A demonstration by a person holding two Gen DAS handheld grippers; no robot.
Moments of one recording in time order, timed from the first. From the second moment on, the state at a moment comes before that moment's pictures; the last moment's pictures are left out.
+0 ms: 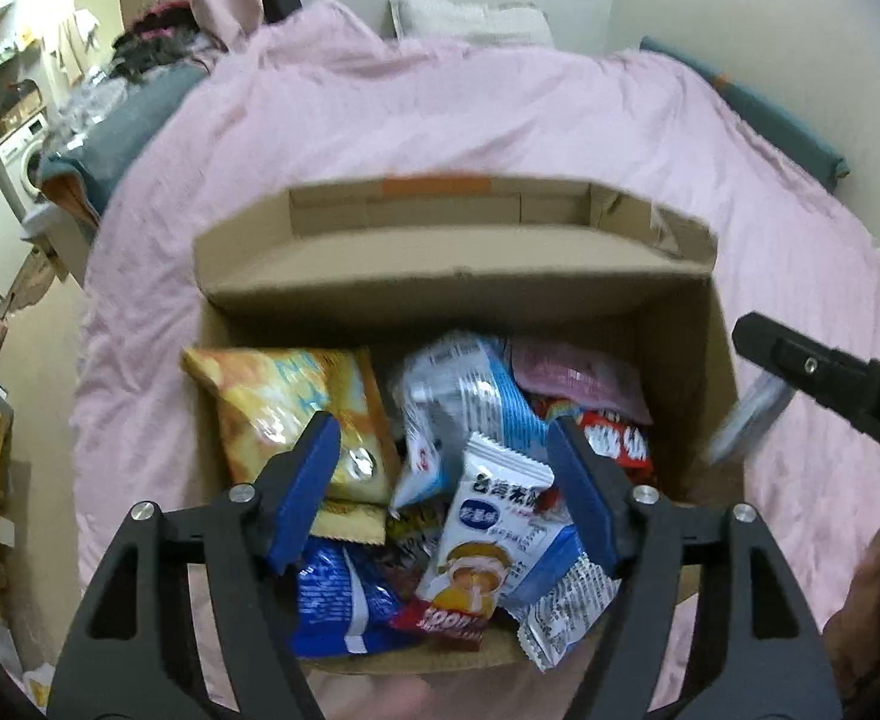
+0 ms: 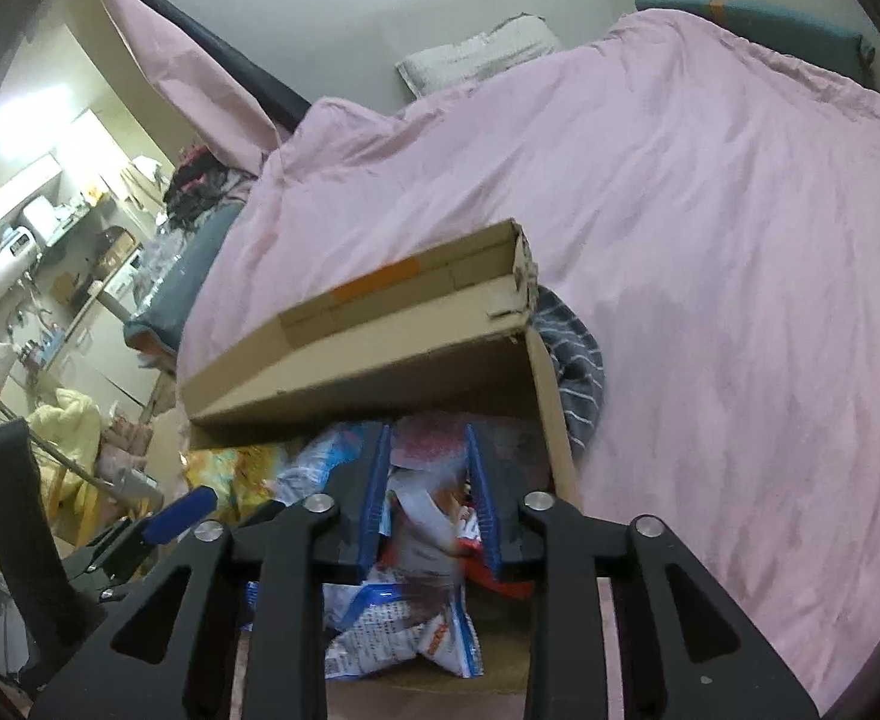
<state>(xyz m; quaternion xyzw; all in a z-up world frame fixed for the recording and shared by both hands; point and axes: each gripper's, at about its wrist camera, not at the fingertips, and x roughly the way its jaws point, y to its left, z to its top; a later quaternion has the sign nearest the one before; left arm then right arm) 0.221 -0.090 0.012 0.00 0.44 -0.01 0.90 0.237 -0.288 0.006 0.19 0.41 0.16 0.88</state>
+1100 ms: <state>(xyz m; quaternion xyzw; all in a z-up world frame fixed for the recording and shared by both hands) 0.079 0.012 0.041 -0.02 0.40 0.04 0.91 0.086 -0.269 0.026 0.14 0.39 0.13 0.90</state>
